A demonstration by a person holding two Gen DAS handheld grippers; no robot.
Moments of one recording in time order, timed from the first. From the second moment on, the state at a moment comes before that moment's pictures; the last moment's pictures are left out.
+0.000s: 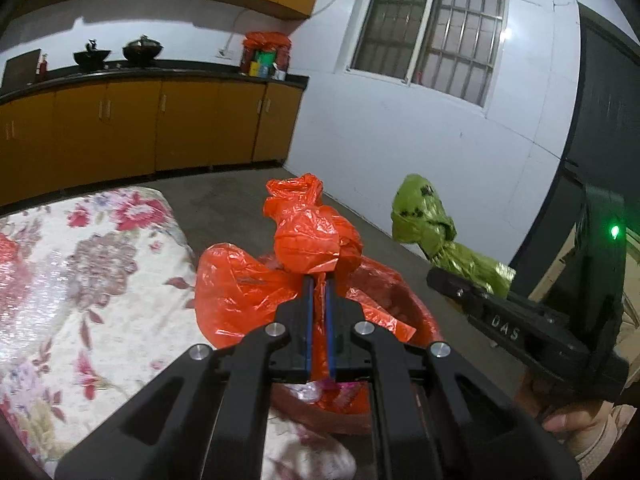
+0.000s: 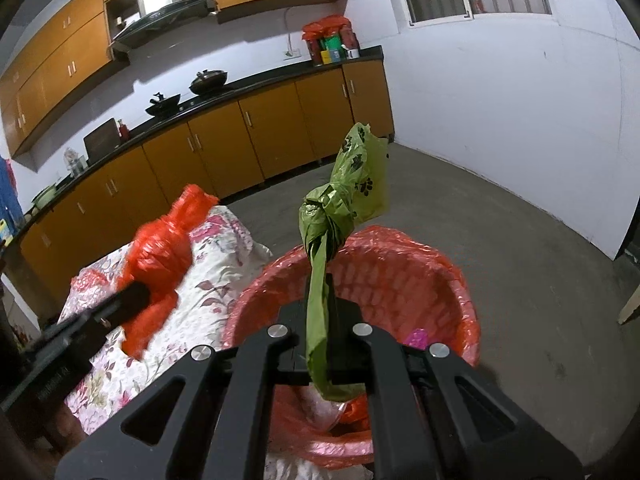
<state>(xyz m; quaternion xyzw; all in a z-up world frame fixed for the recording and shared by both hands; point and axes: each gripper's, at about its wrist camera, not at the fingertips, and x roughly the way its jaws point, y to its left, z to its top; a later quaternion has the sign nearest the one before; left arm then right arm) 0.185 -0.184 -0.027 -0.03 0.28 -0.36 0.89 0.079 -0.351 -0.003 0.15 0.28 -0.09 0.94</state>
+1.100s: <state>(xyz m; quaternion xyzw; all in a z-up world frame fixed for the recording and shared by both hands) 0.193 -0.010 -0.069 -0.02 0.31 -0.09 0.95 0.118 -0.252 -0.003 0.09 0.31 0.02 0.95</state>
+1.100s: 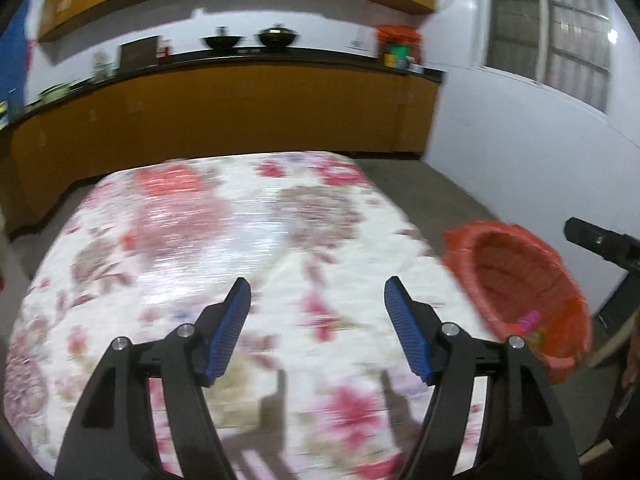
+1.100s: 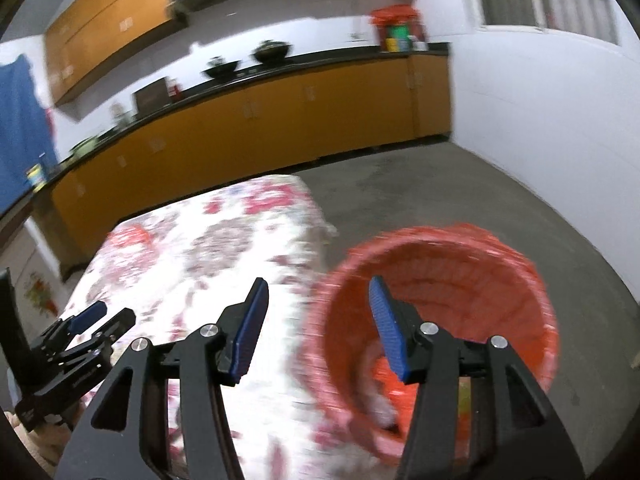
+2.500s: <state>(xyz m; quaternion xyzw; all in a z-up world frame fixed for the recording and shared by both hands) 0.214 0.169 -0.073 -0.10 0.29 0.11 0.95 0.259 -0.042 -0.103 -0.07 0.43 0.16 0.88</state>
